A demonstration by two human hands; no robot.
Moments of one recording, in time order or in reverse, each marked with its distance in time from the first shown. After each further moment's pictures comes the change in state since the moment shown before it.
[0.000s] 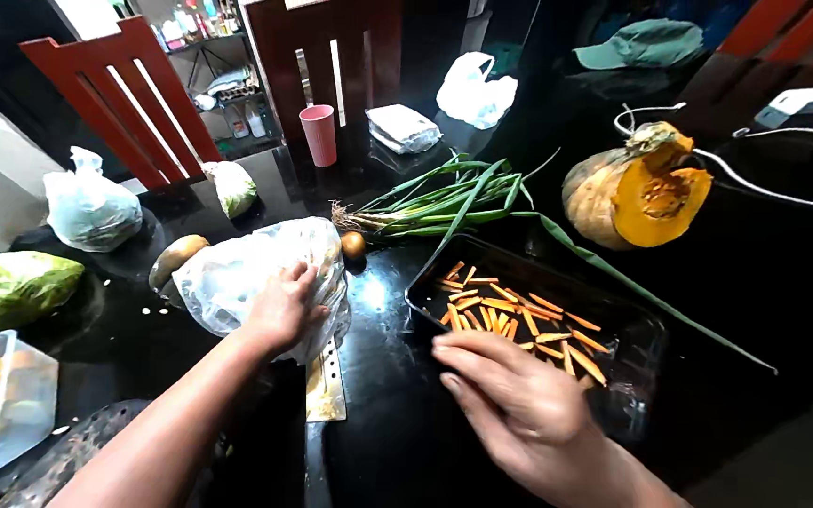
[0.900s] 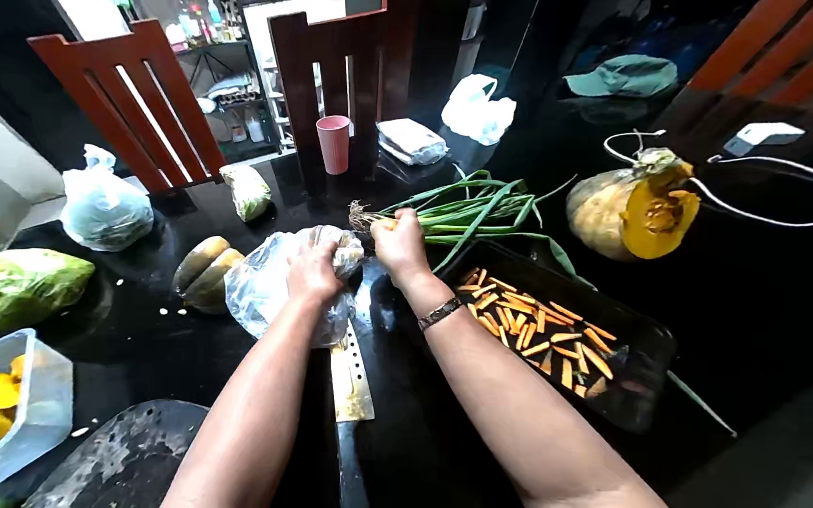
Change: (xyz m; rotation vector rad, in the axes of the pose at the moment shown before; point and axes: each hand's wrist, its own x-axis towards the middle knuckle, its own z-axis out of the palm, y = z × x) left_hand 0.062 -0.004 0.005 -0.087 -0.036 -0.414; right_hand 0.165 0.052 0.115 0.201 0.123 1.060
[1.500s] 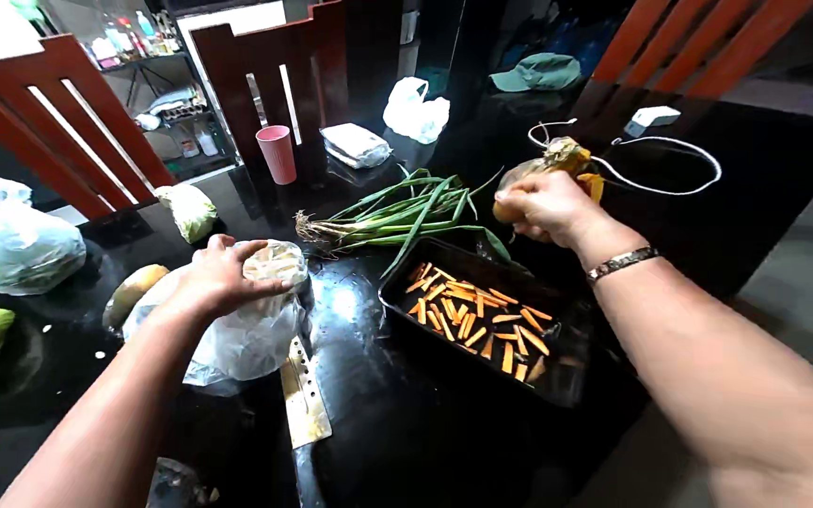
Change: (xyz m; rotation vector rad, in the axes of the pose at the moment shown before) left_hand -0.016 -0.016 -0.074 0.055 -0.059 0.132; right_hand 0.061 0.065 -0.247 -0.318 0.104 0.050
